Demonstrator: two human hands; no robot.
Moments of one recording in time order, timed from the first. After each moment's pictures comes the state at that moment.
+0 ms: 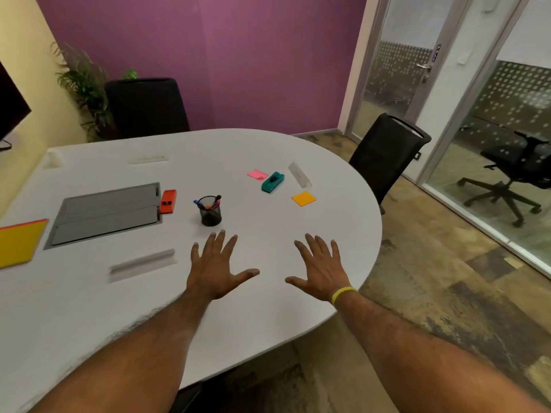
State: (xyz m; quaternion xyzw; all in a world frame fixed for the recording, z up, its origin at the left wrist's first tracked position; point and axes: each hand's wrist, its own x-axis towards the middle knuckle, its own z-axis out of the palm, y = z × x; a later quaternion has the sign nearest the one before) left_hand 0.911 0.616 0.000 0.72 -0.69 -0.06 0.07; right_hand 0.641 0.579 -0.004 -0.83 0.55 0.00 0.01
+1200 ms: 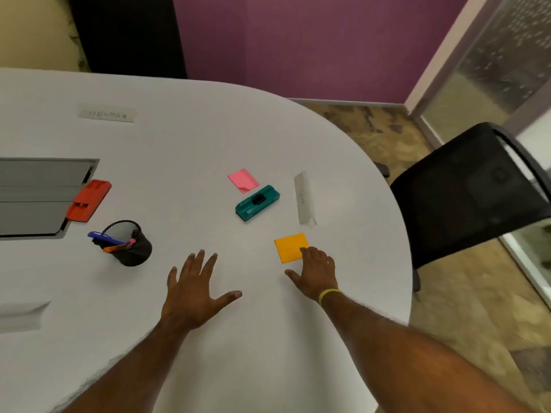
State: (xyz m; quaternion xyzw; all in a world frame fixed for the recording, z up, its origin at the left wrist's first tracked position) left_hand 0.824 0.261 -0.116 0.82 -0.53 -0.19 0.07; right_hand 0.584 0.093 -0.138 -0.82 0.55 0.07 0.16
